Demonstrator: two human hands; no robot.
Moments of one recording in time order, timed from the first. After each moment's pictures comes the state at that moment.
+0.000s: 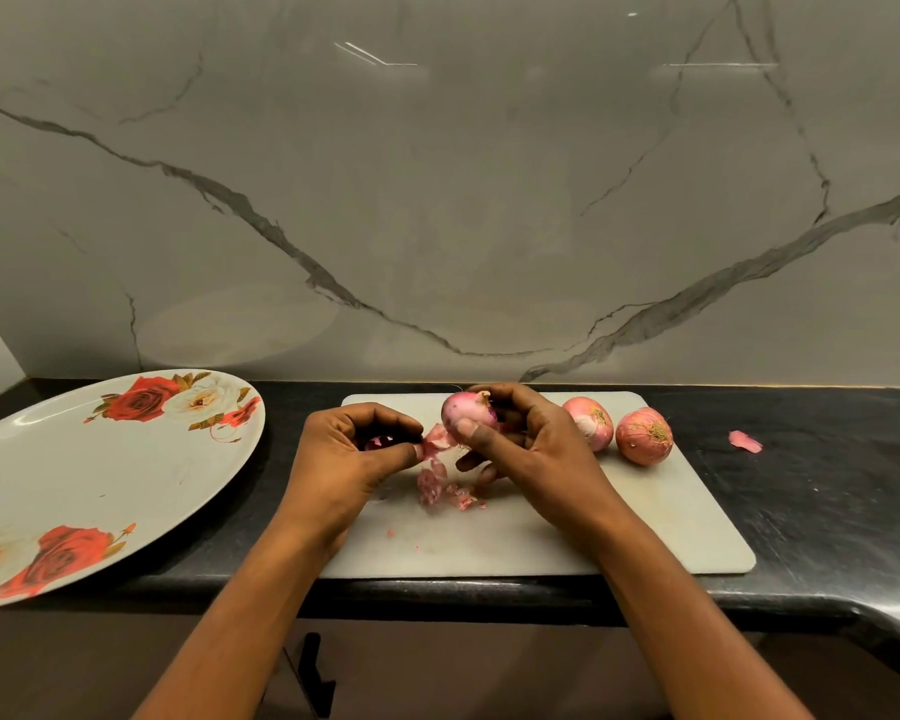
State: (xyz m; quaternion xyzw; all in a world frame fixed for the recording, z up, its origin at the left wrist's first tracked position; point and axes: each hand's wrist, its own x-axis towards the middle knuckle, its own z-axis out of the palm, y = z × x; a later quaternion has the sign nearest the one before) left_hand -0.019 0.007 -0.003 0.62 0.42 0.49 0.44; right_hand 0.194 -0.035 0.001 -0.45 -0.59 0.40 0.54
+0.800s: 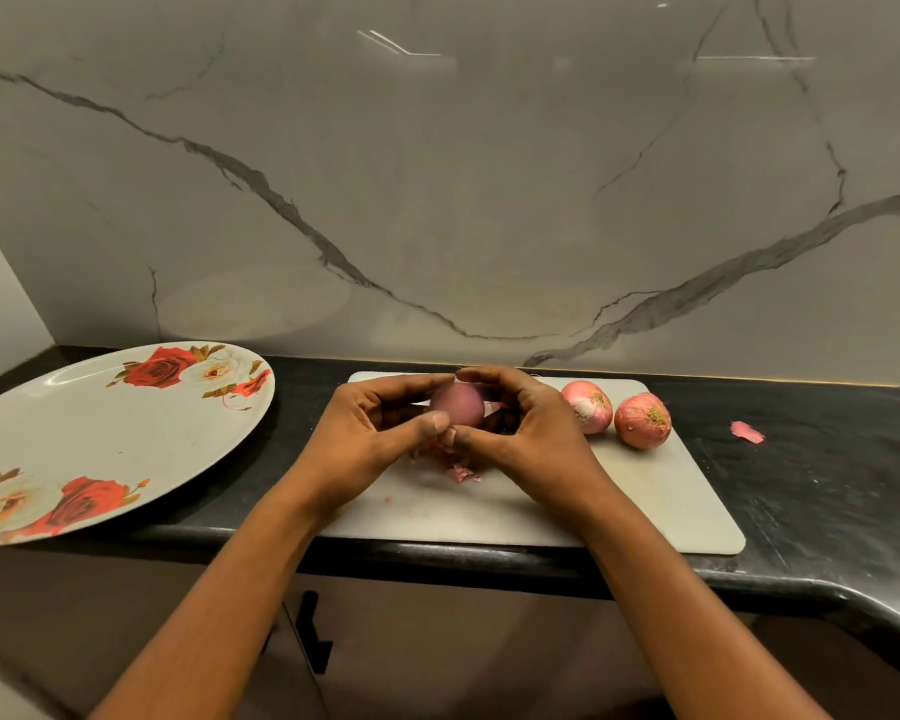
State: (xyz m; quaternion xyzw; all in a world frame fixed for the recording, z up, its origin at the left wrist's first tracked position) left_hand -0.013 -0.004 0.003 0.67 0.30 0.46 0.49; right_hand 0.195 -0.036 -0.003 -0.46 -0.64 0.34 0.52
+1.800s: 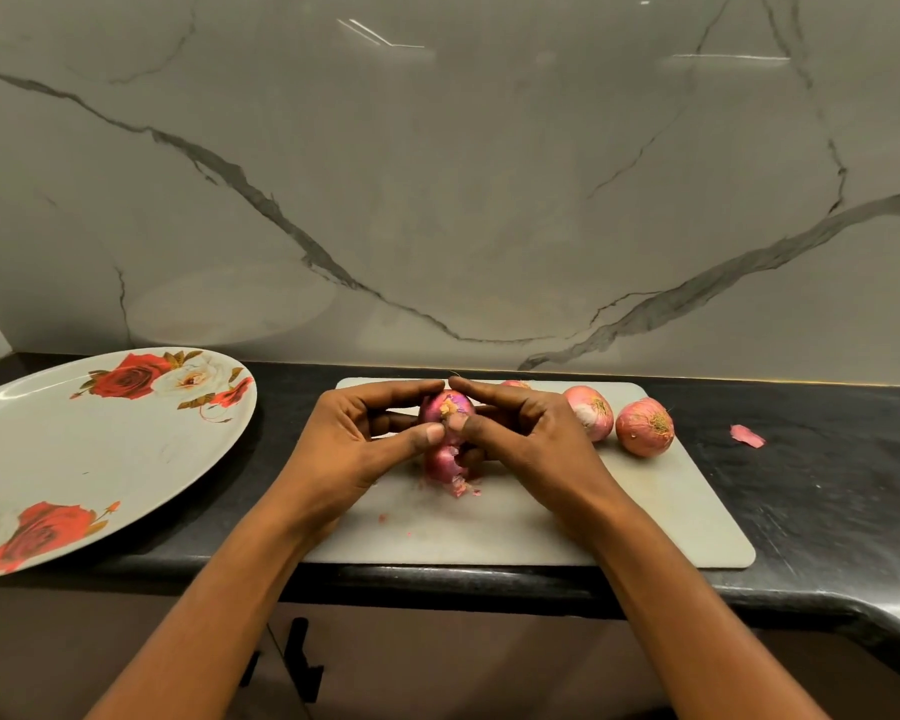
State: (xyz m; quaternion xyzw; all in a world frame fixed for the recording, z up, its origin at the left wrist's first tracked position) left_hand -0.016 0.009 -0.003 0.66 0.29 0.46 0.52; right_hand 0.196 -0.030 -0.002 -0.42 -0.59 0.44 0.53
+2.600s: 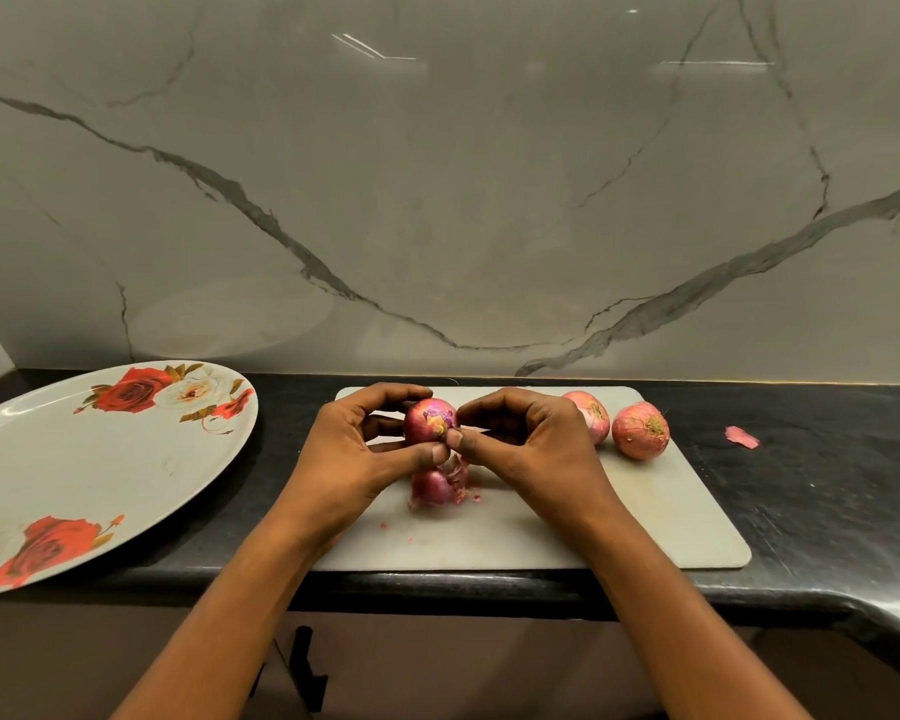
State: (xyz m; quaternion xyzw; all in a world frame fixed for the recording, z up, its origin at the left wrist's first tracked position) left_hand -0.014 0.008 -0.003 0.67 0.36 0.46 0.46; right_hand 0.197 -0.033 -0.005 -0.48 -0.63 0.29 0.54
